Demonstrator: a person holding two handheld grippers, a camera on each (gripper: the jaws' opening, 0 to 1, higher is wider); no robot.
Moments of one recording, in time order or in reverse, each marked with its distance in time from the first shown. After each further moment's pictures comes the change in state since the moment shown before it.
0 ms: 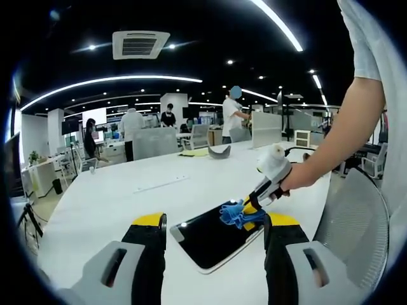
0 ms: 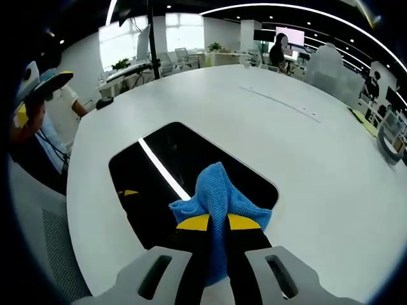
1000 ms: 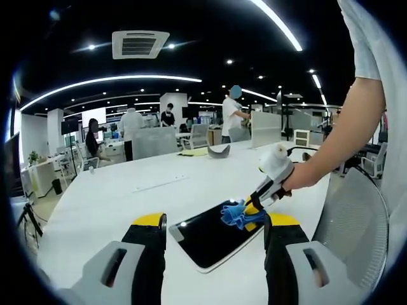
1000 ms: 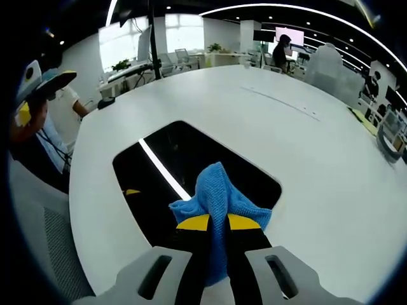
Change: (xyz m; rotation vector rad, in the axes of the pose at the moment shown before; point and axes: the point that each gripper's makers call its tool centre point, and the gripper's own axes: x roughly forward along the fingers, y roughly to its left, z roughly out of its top) left arm -0.001 -0.003 -0.002 0.001 0.002 -0.004; right arm -0.004 0.007 -0.005 0.003 -0.003 0.003
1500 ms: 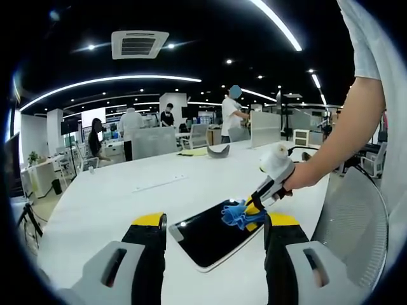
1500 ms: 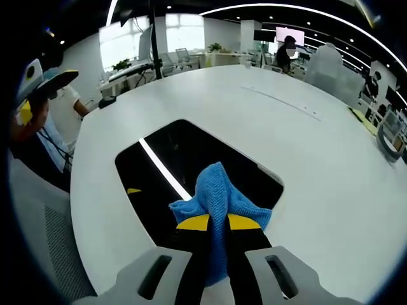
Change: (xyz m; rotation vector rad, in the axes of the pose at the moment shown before) left arm -0.002 -0.001 -0.001 0.003 0.002 -0.003; right arm -0.002 0.003 -0.002 -0.002 0.002 0.001
